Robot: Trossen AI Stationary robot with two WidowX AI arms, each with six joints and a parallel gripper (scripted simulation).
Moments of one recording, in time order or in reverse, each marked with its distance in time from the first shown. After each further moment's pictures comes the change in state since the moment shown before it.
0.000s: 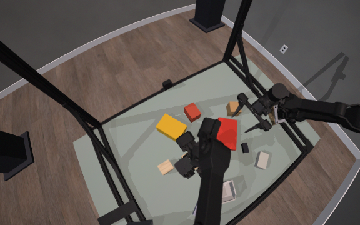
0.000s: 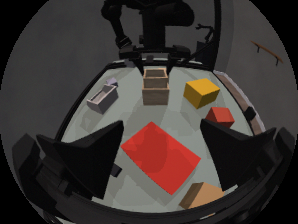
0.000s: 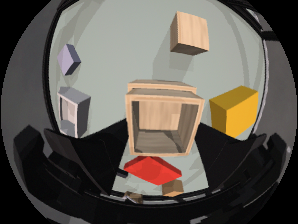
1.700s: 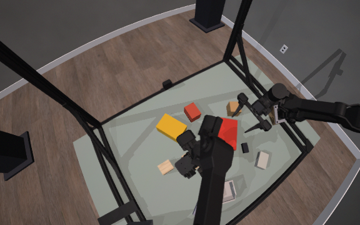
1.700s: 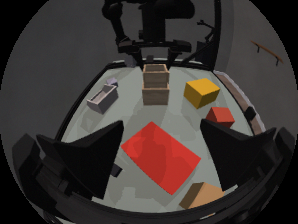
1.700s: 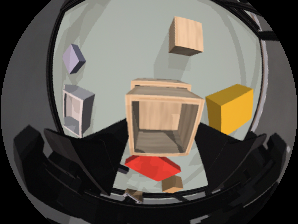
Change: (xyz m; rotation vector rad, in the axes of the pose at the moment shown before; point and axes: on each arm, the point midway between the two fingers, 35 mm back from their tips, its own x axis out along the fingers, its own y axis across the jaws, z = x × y) left arm 0.000 0.000 0.000 0.000 0.001 0.001; right arm -0.018 0.000 -0.001 -0.001 0.001 0.000
